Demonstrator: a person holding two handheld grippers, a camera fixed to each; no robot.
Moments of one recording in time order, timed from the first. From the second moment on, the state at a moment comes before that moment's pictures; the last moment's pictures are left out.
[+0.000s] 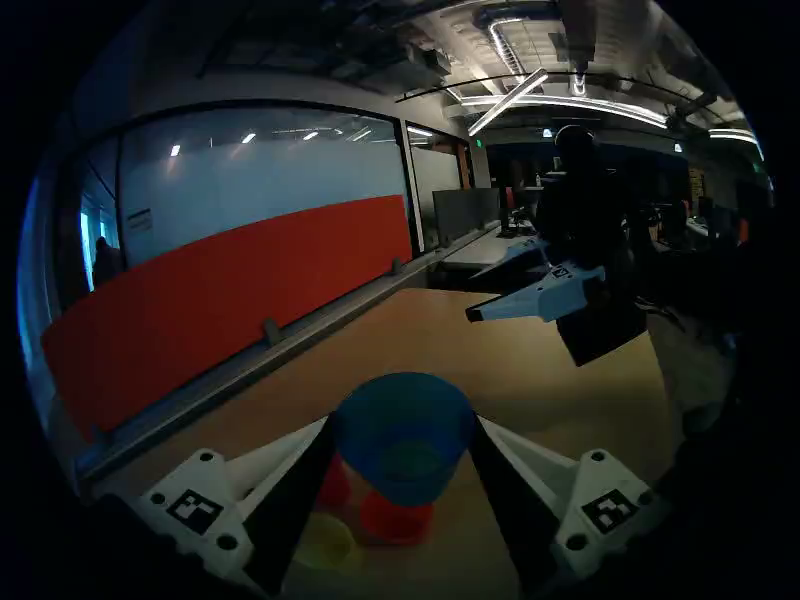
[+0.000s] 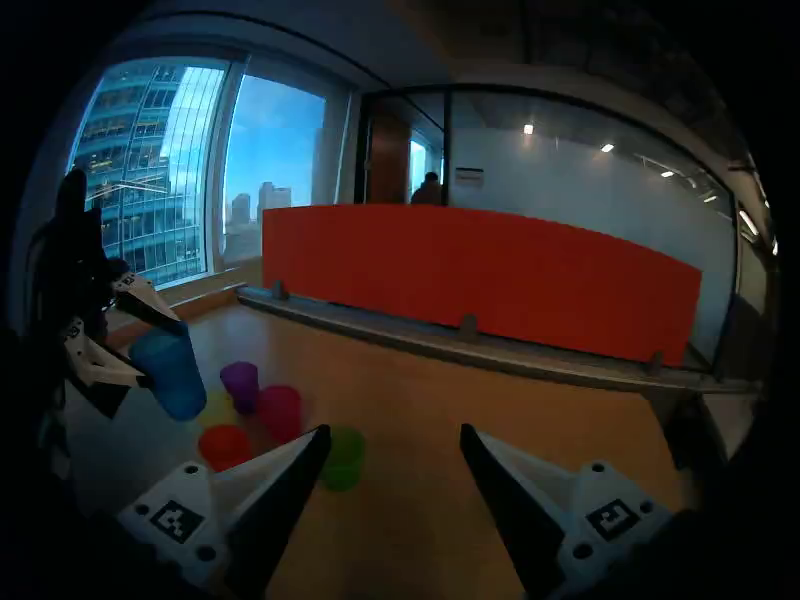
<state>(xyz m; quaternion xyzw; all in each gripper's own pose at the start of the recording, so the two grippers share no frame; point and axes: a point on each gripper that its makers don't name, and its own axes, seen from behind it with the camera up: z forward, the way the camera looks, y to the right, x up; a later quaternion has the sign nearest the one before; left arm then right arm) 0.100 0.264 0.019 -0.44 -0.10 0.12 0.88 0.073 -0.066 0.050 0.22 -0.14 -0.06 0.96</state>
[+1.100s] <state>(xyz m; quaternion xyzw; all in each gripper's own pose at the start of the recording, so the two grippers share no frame) 0.144 0.216 0.020 -0.41 -0.07 0.09 0.90 0.040 -0.102 0.050 0.29 -0.18 -0.08 0.94</state>
